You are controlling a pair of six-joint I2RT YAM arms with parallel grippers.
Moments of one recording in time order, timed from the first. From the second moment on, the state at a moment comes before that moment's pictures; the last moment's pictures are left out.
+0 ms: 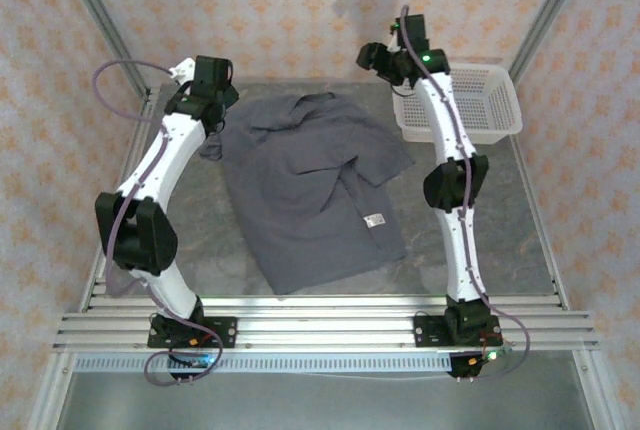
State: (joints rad) left arm -0.13 1.69 1.62 -0.64 -0.44 -0.75; right arm 0.21 2.45 2.78 -0.99 -0.26 0.54
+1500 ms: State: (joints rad) left arm -0.99 1.23 0.74 -0.45 -0.04 -0.40; right arm 0.77 1.35 0.81 -0.57 0.12 0.89
